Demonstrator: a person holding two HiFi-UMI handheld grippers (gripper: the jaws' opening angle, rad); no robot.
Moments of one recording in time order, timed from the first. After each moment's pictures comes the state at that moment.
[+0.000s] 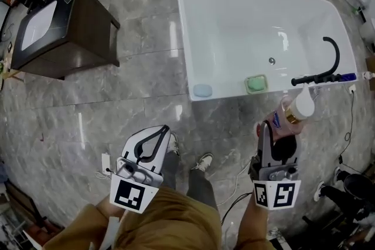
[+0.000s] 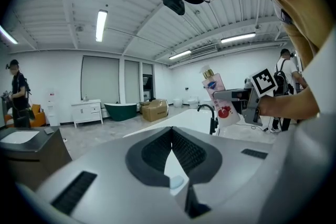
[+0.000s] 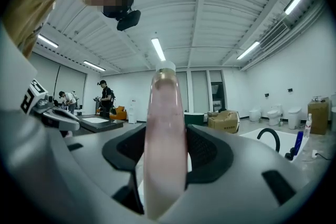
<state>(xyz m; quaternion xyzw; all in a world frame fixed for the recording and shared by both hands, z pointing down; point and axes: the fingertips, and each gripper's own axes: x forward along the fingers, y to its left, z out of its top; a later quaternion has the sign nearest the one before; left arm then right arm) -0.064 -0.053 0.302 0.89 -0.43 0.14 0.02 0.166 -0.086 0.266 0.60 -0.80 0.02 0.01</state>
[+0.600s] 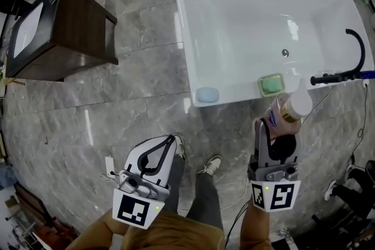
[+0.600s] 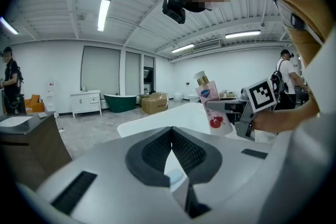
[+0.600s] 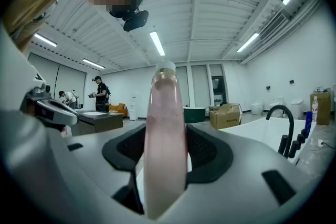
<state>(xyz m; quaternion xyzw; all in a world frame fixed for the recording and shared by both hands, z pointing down) -0.044 -0.093 0.386 0.89 -0.43 0.16 0.05 0.155 -0.142 0.380 0.60 -0.80 0.04 0.01</state>
